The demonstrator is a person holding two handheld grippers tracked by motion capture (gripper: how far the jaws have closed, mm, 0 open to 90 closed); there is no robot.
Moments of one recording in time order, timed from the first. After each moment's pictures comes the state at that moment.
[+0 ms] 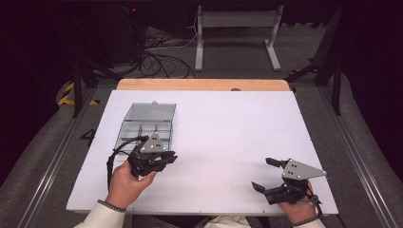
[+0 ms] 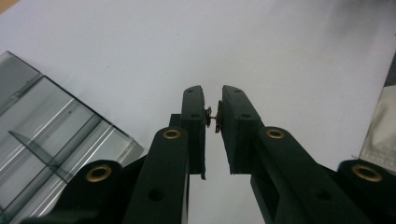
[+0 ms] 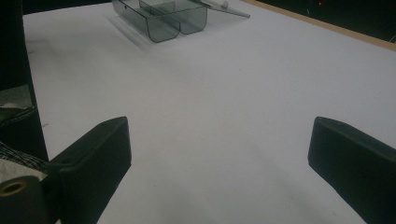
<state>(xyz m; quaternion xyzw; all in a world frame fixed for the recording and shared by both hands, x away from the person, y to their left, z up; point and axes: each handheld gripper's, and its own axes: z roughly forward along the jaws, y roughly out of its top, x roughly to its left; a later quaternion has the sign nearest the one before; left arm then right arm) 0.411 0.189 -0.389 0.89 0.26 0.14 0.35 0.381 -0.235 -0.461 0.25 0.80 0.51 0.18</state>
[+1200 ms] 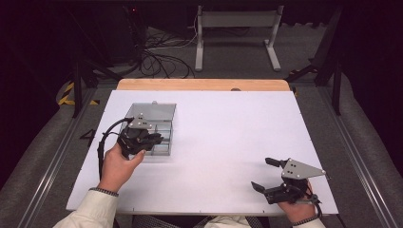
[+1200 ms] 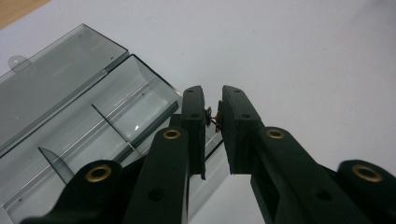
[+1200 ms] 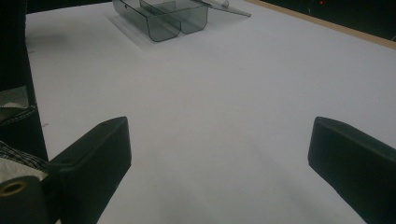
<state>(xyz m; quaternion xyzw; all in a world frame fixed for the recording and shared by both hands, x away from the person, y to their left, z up) 0.463 0.227 -0.391 0.86 0.34 0.15 0.34 0.382 -0.234 -0.462 0.25 0.80 0.51 0.17</state>
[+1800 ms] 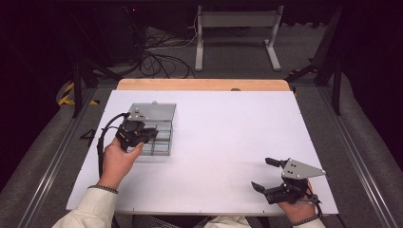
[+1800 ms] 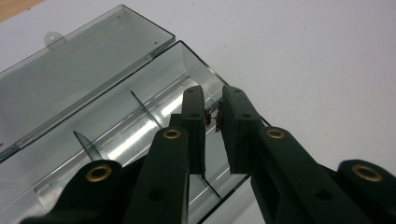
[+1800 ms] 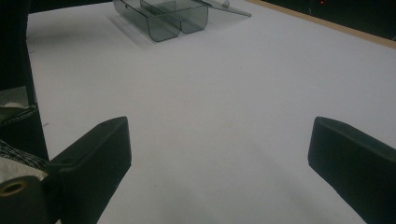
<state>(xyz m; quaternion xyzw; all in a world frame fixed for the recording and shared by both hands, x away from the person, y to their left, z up) 0.488 0.241 -0.403 0.85 0.39 0.16 0.32 0.382 -0.235 -0.462 0.25 0.81 0.51 0.17</state>
